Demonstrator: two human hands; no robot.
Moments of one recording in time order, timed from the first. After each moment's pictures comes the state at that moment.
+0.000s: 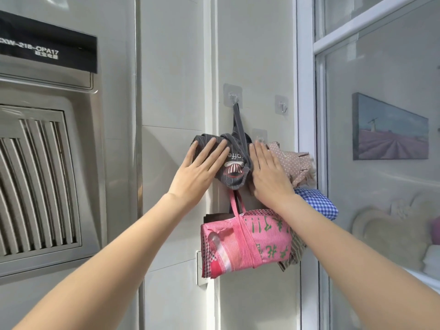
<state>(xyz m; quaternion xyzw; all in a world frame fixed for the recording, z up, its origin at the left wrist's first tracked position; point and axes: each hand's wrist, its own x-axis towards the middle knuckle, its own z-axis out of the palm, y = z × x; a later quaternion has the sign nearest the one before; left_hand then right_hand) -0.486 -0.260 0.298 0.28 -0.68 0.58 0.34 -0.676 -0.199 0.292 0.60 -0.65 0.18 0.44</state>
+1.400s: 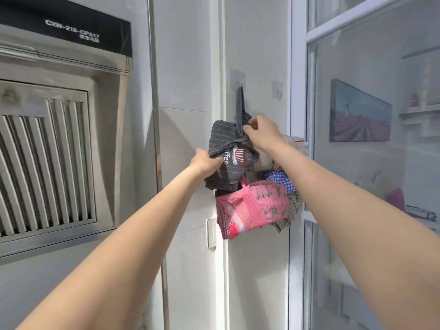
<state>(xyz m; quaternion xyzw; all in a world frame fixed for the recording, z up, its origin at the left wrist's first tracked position) -0.468 -0.216 0.297 0.41 -0.75 -0.29 0.44 -0.603 -0.147 0.347 0.57 -0.65 0.49 0.13</state>
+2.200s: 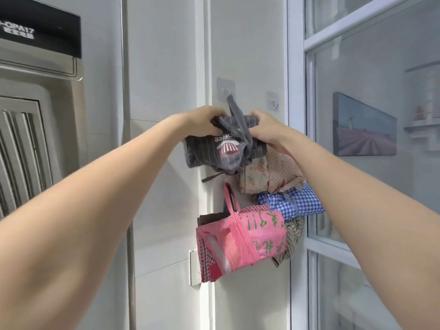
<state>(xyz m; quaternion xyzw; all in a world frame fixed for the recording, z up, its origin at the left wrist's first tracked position) -0.500 -0.221 0.418 0.33 -0.90 0.03 0.30 -0.668 -0.180 0.396 0.65 -0.56 0.51 -0.09</state>
